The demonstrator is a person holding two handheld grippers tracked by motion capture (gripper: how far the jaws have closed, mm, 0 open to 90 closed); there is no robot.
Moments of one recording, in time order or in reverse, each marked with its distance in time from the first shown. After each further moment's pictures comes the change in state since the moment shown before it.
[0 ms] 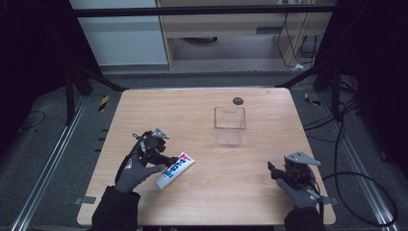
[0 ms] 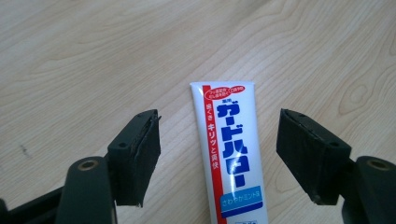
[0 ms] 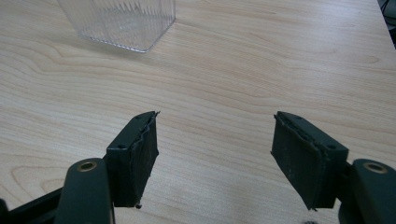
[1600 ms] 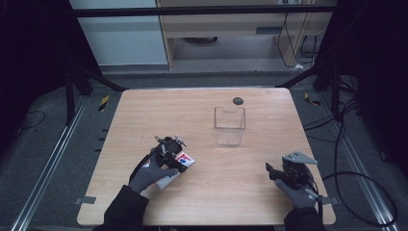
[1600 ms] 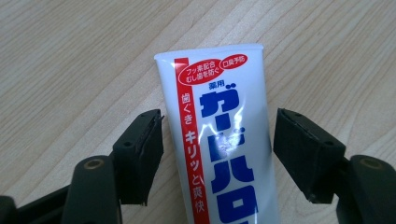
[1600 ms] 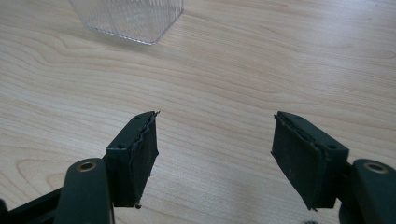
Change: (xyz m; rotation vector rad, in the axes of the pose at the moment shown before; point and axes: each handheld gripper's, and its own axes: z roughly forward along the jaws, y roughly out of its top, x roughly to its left) left arm -0.009 0.007 0.065 0.220 -0.015 0.056; right arm 0.003 0.000 0.005 0.026 0.022 -0.013
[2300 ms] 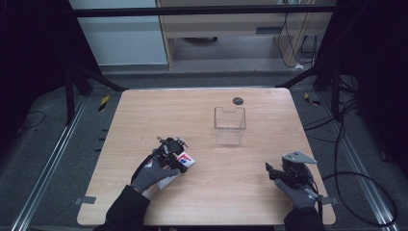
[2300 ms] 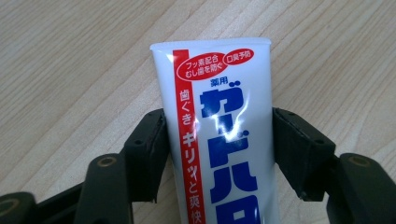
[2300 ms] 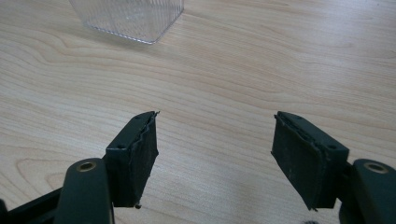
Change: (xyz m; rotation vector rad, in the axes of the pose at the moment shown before) left arm -0.003 0.003 0.007 0.037 0.006 -0.017; right arm 0.000 0.000 0.001 0.002 -0.001 -0.003
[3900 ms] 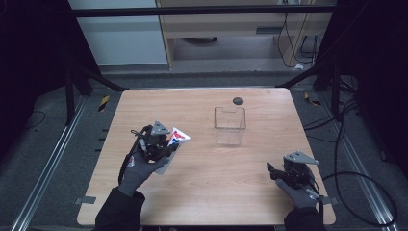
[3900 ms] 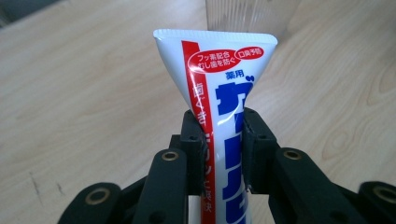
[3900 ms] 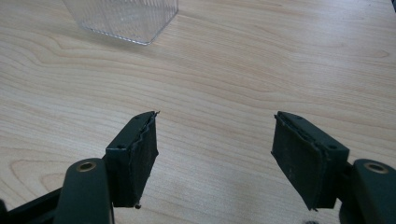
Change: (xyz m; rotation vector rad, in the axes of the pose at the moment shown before) left arm -0.008 -0.017 -0.106 -0.477 0.113 -0.026; right arm -0.002 -0.001 -0.002 -0.004 -0.013 0.004
